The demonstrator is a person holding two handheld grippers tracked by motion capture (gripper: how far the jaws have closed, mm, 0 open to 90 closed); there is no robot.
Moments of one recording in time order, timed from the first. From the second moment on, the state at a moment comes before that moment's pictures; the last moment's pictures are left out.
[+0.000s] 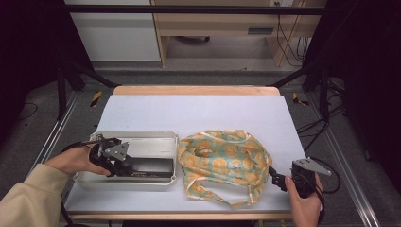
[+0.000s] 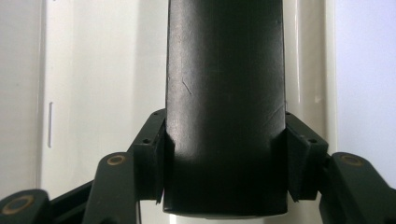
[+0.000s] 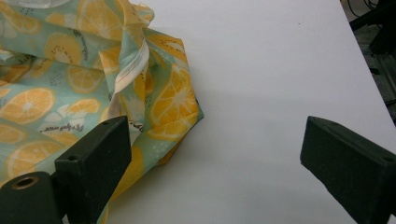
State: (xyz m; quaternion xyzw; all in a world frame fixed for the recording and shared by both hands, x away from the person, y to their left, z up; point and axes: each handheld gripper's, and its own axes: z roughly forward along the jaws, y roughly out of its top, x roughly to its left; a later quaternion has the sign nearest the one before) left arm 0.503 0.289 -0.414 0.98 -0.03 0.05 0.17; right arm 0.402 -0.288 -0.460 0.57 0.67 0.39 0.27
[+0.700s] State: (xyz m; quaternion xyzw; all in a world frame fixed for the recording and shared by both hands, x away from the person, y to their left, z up) left arm 0.509 0.289 -0.420 0.99 -0.02 0.03 0.16; right arm 0.403 -0.286 -0.460 0.57 0.67 0.39 0.27
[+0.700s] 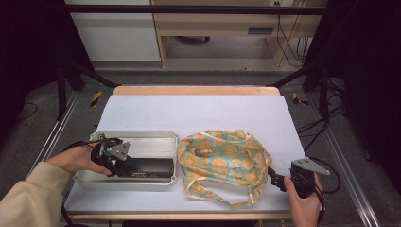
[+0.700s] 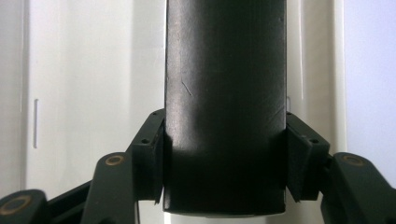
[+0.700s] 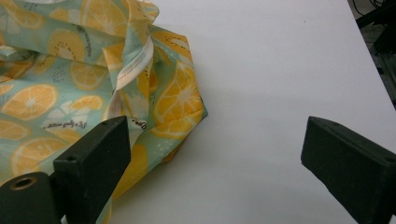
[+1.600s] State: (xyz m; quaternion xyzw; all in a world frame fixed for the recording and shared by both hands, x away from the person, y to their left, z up) left arm 0.498 0.289 -0.398 0.98 0.04 0.06 0.19; right arm 0.402 -0.286 -0.461 0.57 0.67 0.39 0.26
